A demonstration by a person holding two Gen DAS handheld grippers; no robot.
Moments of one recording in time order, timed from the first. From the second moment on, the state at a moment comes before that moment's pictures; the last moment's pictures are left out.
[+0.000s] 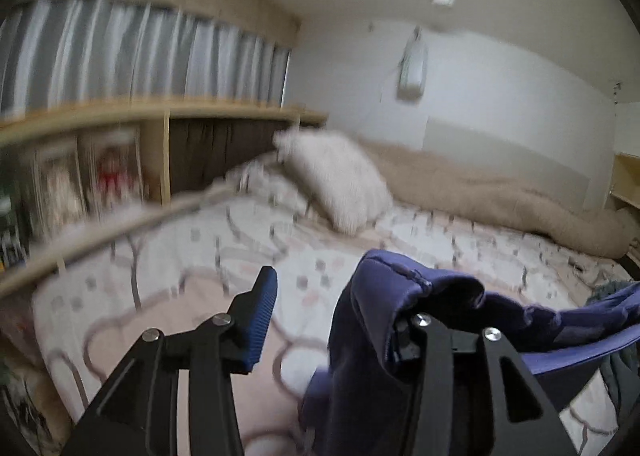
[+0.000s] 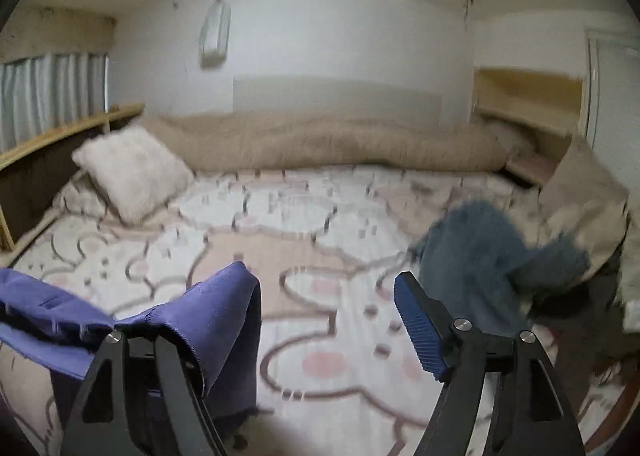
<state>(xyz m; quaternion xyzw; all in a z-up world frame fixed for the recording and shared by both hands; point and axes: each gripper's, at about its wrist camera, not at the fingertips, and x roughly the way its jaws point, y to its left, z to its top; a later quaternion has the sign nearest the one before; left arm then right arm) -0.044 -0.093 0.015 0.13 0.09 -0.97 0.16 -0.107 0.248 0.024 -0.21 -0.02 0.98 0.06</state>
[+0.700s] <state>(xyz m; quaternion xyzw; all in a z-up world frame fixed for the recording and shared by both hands) -0.003 -0.073 0.244 0.00 0.09 -0.99 0.09 -0.011 0.338 0.225 -0.13 0.09 0.99 0.05</state>
